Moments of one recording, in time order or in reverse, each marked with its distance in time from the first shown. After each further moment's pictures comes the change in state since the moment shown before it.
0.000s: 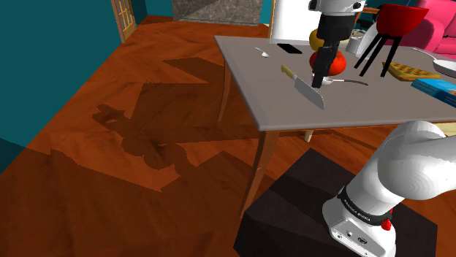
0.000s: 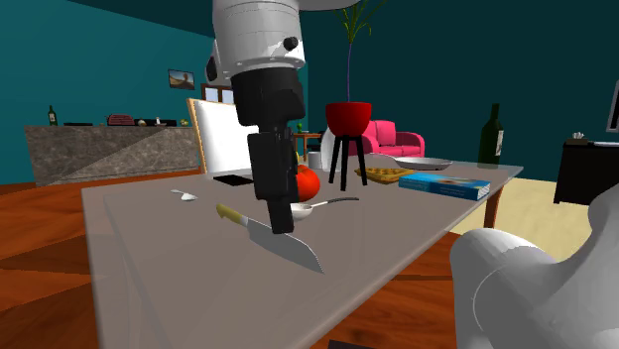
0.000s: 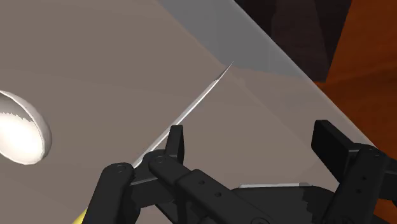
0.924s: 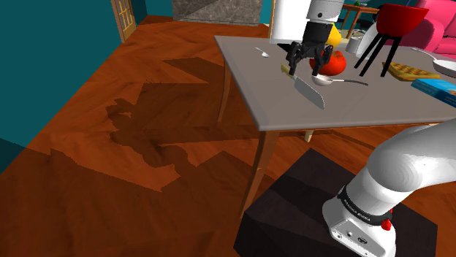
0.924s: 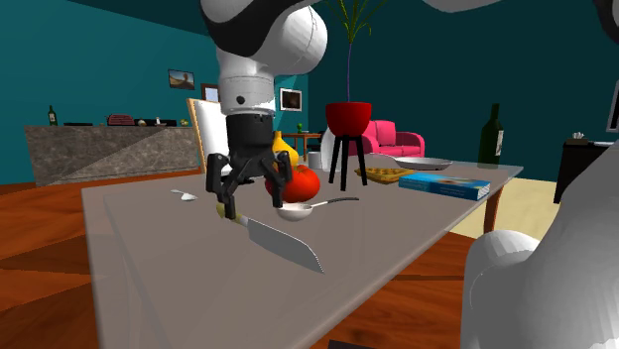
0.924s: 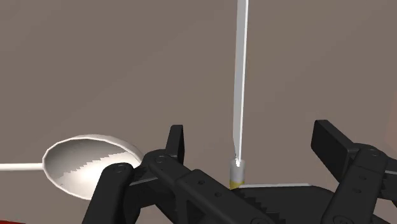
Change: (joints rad) arm -0.254 0.289 -0.081 0.090 0.064 0.236 0.444
